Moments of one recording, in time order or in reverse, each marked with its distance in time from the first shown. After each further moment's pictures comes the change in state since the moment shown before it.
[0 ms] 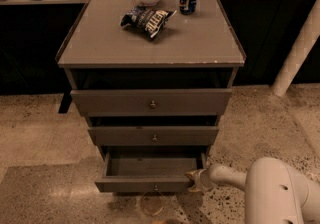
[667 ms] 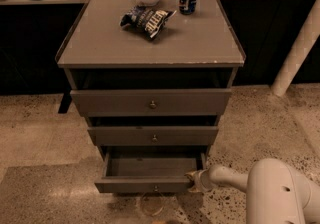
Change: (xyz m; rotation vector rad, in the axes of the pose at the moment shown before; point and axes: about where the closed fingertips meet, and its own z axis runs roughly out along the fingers) arm -0.002 0.006 0.000 0.000 -0.008 0.003
